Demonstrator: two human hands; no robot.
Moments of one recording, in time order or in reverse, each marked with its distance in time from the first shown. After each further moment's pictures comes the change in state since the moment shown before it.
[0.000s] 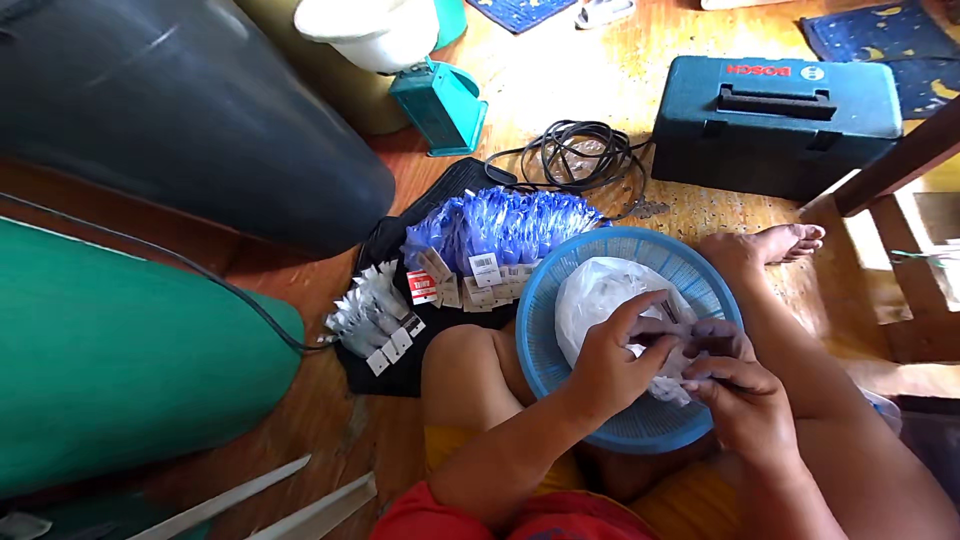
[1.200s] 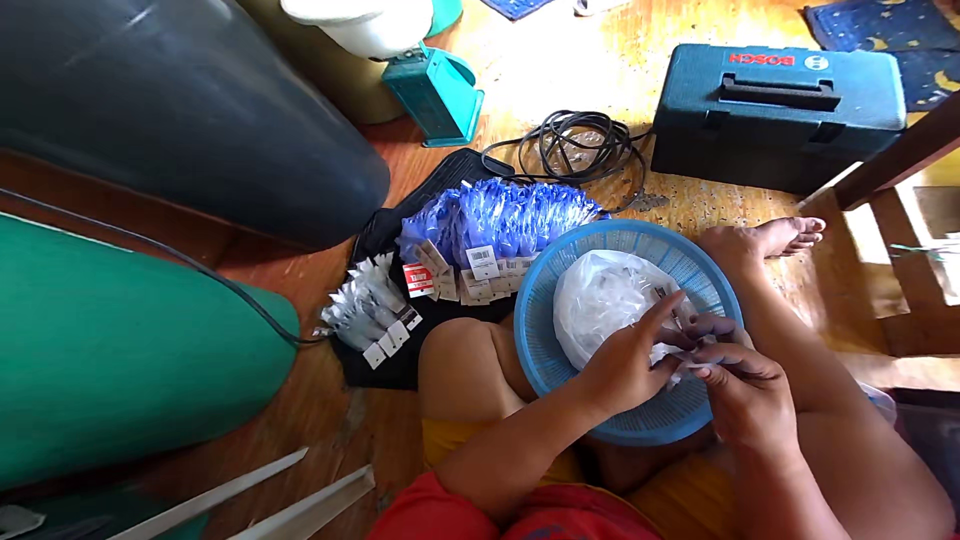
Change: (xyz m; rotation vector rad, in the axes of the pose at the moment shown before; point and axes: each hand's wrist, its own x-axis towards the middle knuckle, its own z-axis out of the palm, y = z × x) left_hand -0.006 -0.017 0.007 0.188 -0.323 -0.091; right_hand 0.002 0.002 0.001 0.175 0.068 0.057
